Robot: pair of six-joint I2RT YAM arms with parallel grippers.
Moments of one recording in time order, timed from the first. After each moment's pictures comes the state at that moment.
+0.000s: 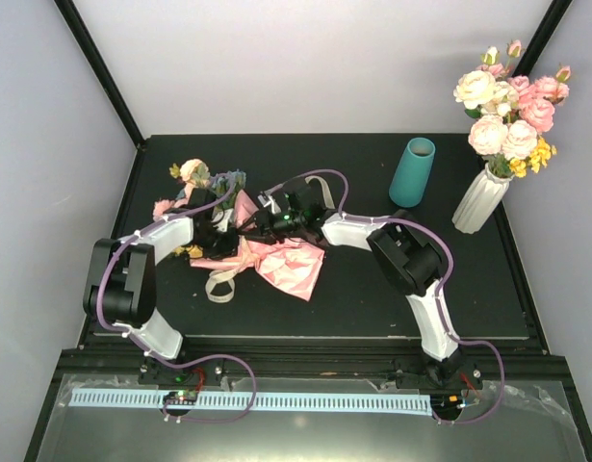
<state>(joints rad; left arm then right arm) -0.14 1.62 0.93 -0.60 0.44 -0.25 0.75 2.16 1.42 0.25 -0.85 1.07</state>
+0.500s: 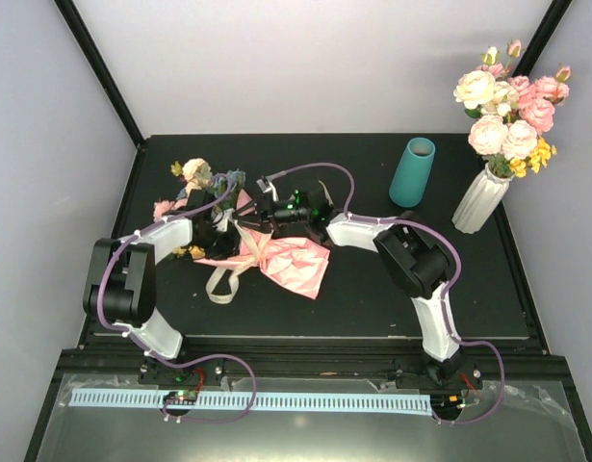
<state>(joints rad) -0.13 1.63 0.92 -0.56 0.51 -0.28 0.75 2.12 1.37 0.61 -0.91 1.32</state>
